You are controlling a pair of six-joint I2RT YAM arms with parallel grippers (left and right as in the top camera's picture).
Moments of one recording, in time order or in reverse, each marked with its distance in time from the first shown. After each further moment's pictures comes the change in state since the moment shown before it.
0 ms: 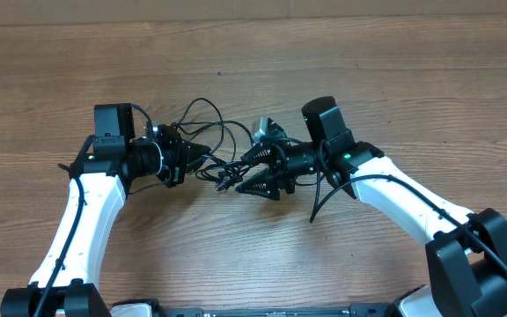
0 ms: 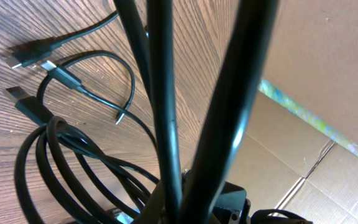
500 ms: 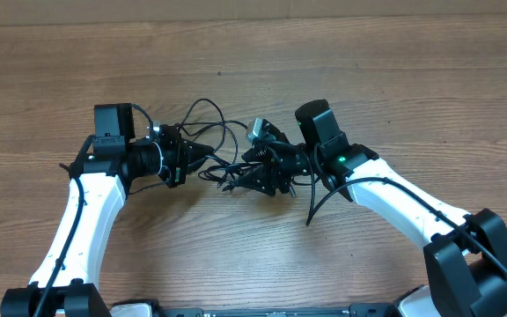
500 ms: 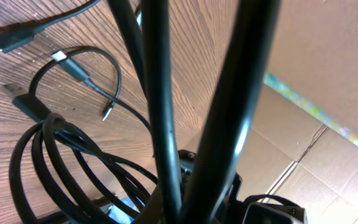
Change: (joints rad) left arm 0.000 0.000 0.000 0.000 0.066 0.000; right arm 0.026 0.000 0.000 0.000 0.173 -0.011
